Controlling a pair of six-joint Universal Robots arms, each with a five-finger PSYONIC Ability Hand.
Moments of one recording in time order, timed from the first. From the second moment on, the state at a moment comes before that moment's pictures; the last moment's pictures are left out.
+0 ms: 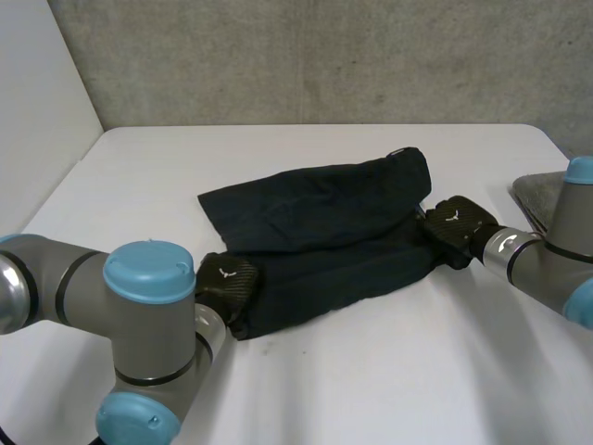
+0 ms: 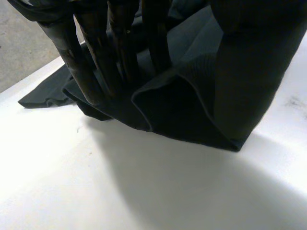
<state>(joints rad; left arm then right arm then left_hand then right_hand) 4.07 -2.13 -1.61 3.31 -1.72 3.37 1.72 -0.84 1.28 0.03 1.12 2.31 0.57 0.57 0.57 0.57 0.39 0.92 1.17 1.17 1.19 0.98</state>
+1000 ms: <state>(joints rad) 4.17 -1.71 -1.39 3.29 -1.72 3.53 1.78 -1.29 0.98 0.47 1.36 2.55 1.14 1.20 1.19 1.20 1.00 0.98 1.18 1.19 1.19 0.99</state>
